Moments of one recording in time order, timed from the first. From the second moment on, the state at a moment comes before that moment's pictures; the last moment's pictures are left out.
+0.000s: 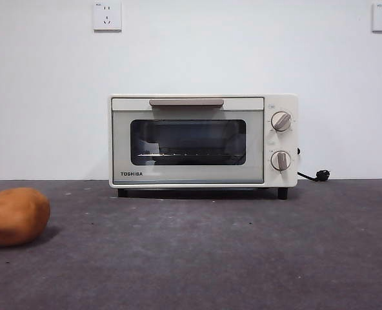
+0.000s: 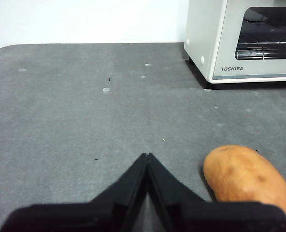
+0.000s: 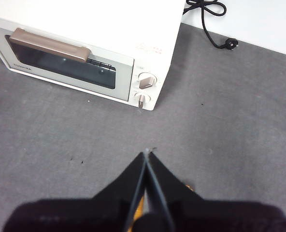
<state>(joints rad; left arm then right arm) 0.06 0.02 0.03 -0.21 0.08 -0.01 0.56 1.39 2.00 -1.36 0.35 0.05</state>
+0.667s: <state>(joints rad) 0.06 0.02 0.03 -0.21 0.08 -0.01 0.53 1.37 2.00 -1.35 0.37 0.03</state>
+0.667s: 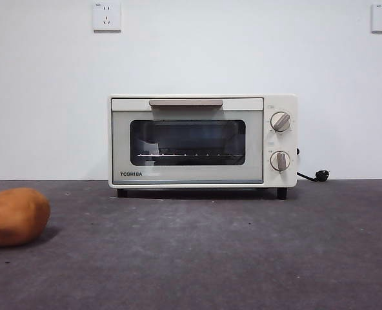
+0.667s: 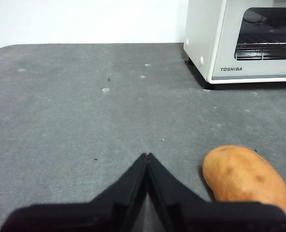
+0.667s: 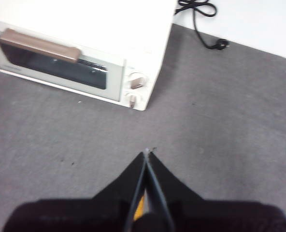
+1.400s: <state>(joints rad) 0.06 0.02 0.03 -0.21 0.08 -0.01 0.17 0.86 2.00 -1.34 0.37 0.00</state>
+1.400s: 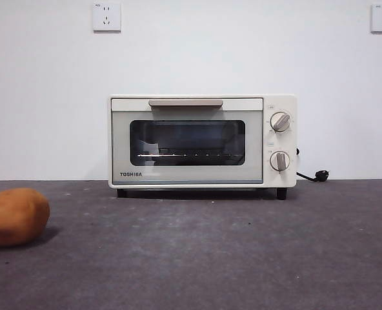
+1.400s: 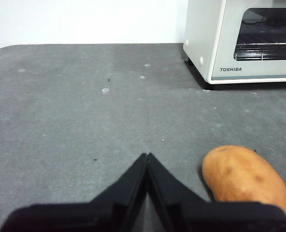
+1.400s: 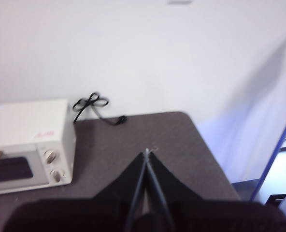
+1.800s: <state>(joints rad) 0.06 0.02 0.03 -0.21 0.08 -0.01 0.08 0.70 1.89 -1.31 0.28 0.00</state>
